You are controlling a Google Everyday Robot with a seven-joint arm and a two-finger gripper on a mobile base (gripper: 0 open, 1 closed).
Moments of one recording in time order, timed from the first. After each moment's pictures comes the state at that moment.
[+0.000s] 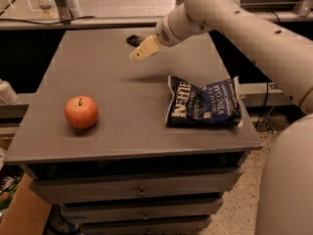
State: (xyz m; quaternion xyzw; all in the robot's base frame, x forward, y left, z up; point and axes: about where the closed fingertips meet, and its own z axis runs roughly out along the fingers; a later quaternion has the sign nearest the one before) arm 0.762 0.005 0.881 -0.42 0.80 0.14 0.41
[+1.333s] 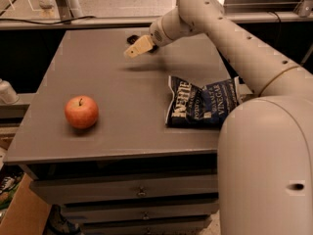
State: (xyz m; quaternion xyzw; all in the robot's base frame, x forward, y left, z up) arm 0.816 0.031 0.852 -0.42 0.79 0.19 0.41
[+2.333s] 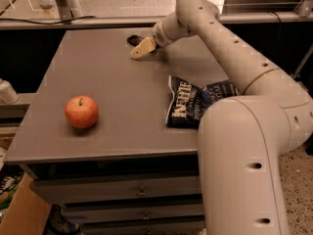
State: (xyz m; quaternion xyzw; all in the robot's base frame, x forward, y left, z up) arm 0.864 0.018 0.829 -0.43 0.79 0.15 0.42
